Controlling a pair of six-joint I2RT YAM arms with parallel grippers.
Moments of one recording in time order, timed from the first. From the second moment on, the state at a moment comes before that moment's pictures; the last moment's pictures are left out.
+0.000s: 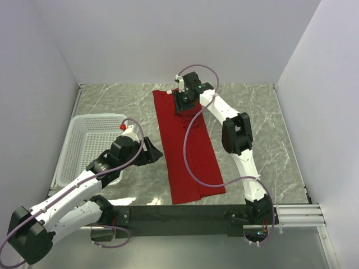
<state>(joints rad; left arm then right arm) -0.63 0.87 0.56 -0.22 0.04 -0.79 0.46 2.46 2.27 -0.74 -0.24 0.08</state>
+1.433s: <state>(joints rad) -0.63 0.88 0.55 -0.25 0.03 -0.81 0.44 2.54 2.29 -0.68 -0.18 0.36</state>
